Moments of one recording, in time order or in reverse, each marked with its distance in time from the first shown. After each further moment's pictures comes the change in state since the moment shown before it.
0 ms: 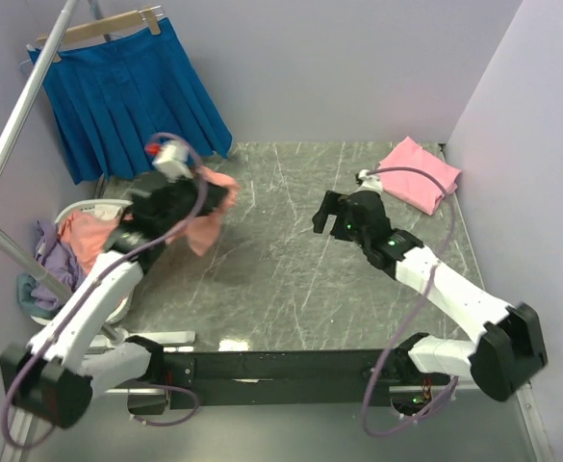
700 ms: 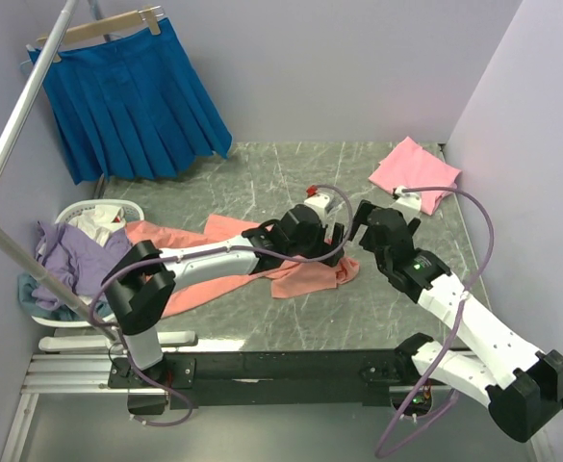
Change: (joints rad) left arm -0.726 0.752 0.272 0.125 -0.234 0.150; right arm -0.008 -0.294 -0.095 -0.174 0.329 0.028
